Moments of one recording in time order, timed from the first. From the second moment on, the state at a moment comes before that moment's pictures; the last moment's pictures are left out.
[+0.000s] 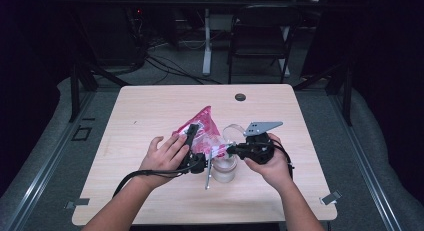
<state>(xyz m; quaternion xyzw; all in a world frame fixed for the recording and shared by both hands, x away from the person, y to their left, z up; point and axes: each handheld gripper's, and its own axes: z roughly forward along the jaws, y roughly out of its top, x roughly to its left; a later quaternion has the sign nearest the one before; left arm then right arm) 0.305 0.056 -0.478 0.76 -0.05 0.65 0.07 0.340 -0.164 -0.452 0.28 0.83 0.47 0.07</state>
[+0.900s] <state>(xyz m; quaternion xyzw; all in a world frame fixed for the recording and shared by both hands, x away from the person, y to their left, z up) 0.306 0.064 -0.492 0.78 0.00 0.62 0.07 0.336 -0.158 -0.450 0.27 0.83 0.47 0.08</state>
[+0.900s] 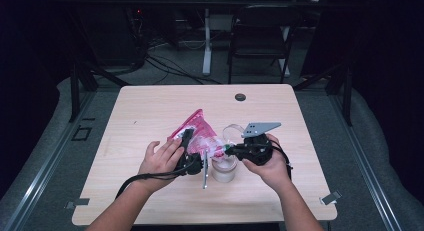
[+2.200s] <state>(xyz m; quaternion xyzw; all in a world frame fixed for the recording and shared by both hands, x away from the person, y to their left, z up) 0.308 0.070 -0.510 0.83 0.12 0.53 0.13 0.333 -0.150 -0.451 0.27 0.83 0.48 0.09</state>
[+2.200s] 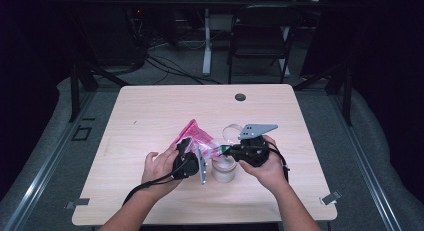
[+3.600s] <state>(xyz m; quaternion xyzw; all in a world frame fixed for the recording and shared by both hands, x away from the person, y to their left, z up) 0.309 0.074 -0.531 0.83 0.22 0.46 0.22 0.330 -0.143 -0.452 0.26 0.83 0.49 0.09</state>
